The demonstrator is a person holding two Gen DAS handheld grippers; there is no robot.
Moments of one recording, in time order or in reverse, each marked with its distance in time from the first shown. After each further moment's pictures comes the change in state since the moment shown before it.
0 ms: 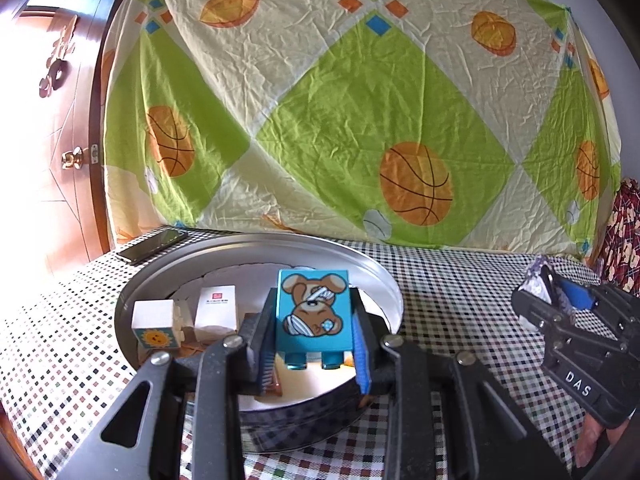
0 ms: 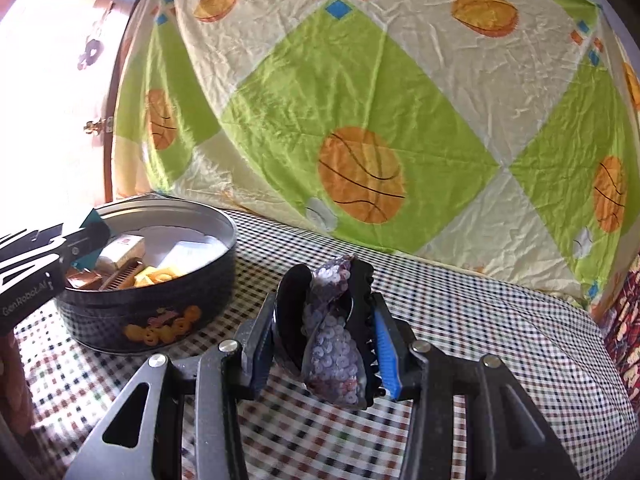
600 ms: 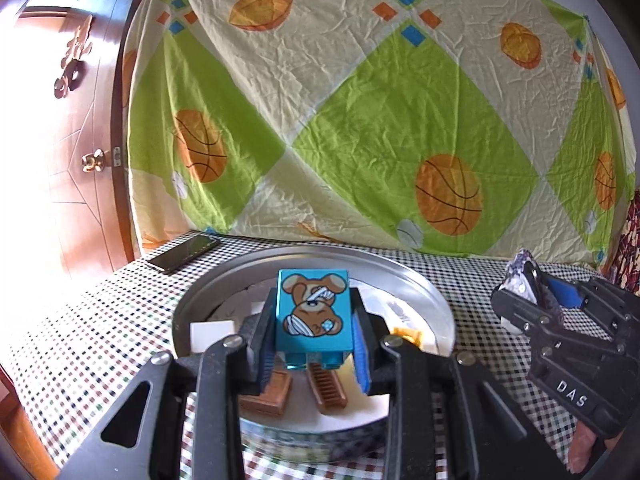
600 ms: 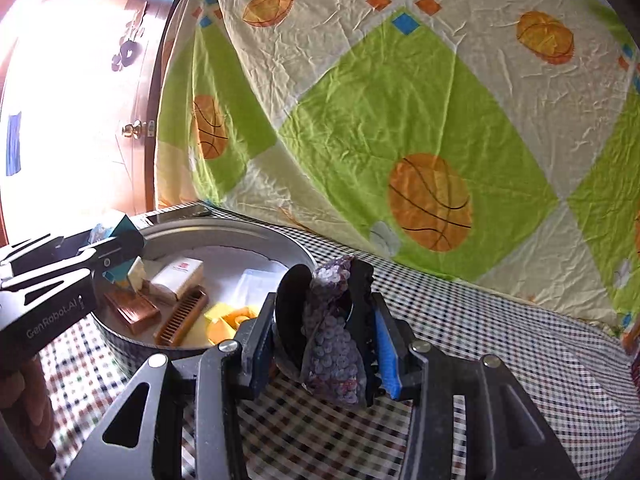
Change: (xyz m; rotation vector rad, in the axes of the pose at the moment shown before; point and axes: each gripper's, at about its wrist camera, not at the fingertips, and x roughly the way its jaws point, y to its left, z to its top) left arm -0.006 0.045 0.023 -0.008 0.011 0.062; right arm 0.017 0.056 0.038 -0.012 -0.003 0.156
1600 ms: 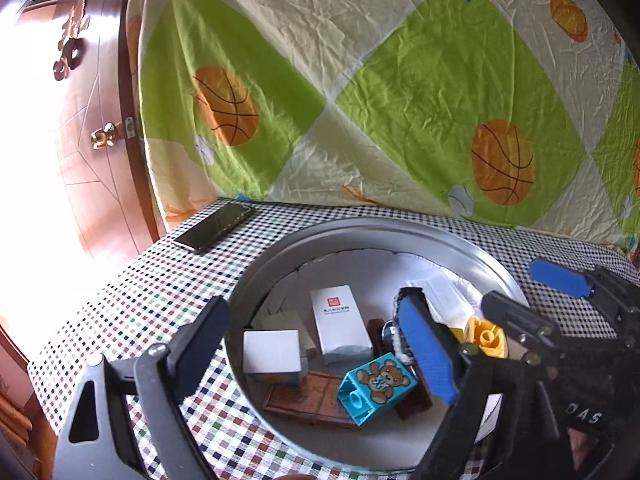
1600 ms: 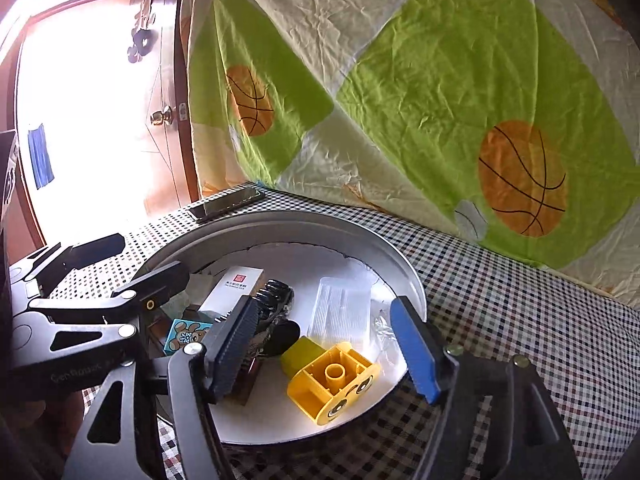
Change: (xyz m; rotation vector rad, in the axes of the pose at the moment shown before) left arm 0.045 0.041 0.019 0.015 0.183 0.093; right arm 0.057 0.040 0.026 0.031 0.130 0.173
